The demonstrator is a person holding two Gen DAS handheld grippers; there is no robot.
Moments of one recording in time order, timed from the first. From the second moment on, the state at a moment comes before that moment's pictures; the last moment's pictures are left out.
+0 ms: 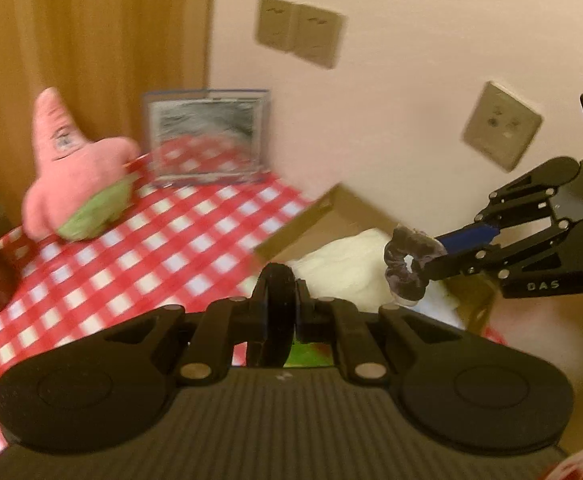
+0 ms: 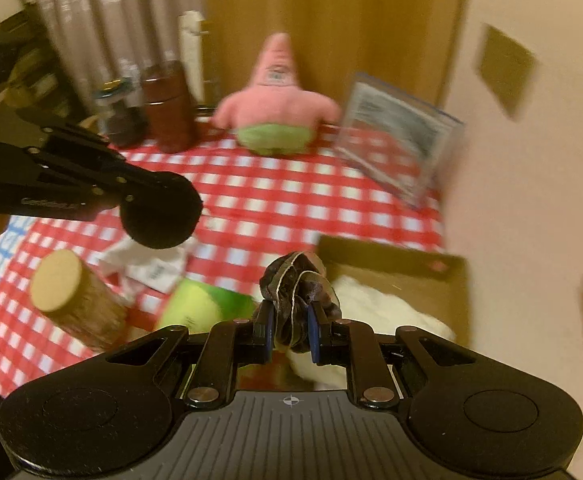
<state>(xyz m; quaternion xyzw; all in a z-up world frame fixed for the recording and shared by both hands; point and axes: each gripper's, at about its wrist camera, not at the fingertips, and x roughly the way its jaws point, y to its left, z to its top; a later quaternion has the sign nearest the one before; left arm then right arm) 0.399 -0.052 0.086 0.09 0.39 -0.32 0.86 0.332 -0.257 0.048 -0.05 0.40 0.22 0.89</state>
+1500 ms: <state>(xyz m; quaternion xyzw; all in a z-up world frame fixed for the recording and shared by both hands) 0.354 -0.163 0.019 0.11 0.41 -0.32 0.84 0.297 -0.327 -0.028 -0.05 0.46 0.13 0.88</state>
